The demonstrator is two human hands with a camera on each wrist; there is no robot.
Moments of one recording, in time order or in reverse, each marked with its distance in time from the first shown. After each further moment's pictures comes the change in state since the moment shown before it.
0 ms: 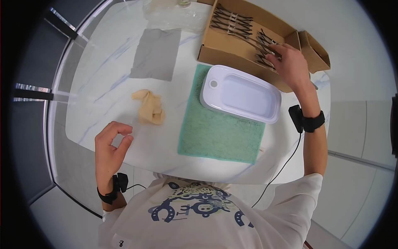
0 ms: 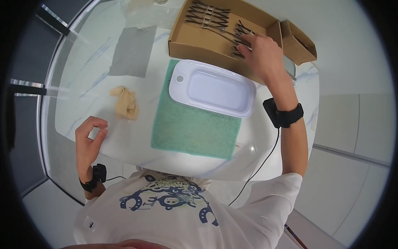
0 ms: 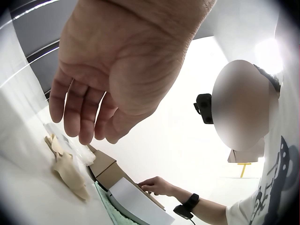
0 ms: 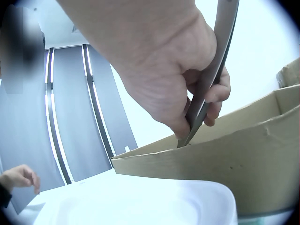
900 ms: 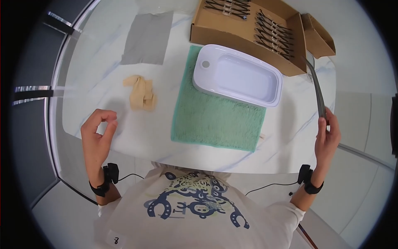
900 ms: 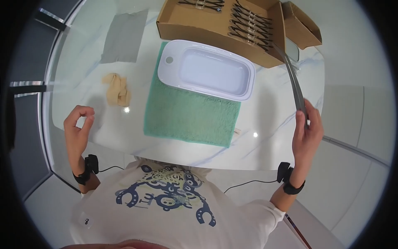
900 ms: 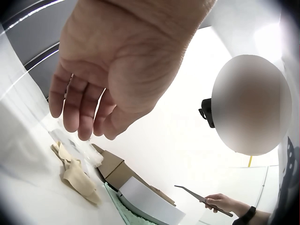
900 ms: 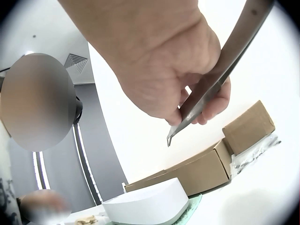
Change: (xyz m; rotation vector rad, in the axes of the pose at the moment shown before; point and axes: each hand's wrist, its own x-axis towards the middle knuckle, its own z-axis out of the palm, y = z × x) left_hand -0.001 -0.002 -0.002 0.095 0.027 -0.048; right_hand -0.217 0.047 -0.051 0.287 0.207 0.411
